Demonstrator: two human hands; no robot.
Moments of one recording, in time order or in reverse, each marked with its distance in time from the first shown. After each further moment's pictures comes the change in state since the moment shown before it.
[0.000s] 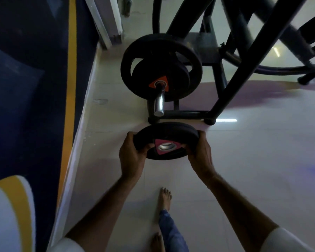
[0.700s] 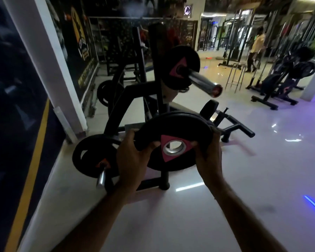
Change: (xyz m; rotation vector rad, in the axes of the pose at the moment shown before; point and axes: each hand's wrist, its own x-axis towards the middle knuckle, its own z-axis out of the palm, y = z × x) left_hand -0.135 0.423 0.050 -0.299 0.032 0.588; right_hand -0.059 -0.166 -0.405 0.121 0.629 -0.539
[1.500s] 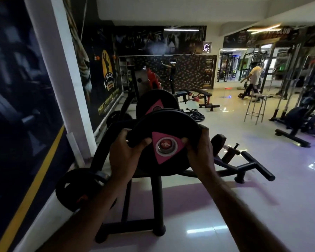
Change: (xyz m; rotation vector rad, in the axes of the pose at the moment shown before) left_hand 0.108 0.088 0.180 0.159 0.156 0.000; right_hand 0.215 0.108 -0.092 0.063 -0.148 -0.009
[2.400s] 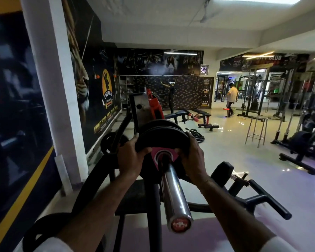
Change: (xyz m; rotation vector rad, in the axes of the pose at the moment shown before) left_hand 0.194 -0.069 0.110 0.094 -0.086 -0.026; right_hand 0.176 0.099 0.098 -0.145 -0.035 -0.037
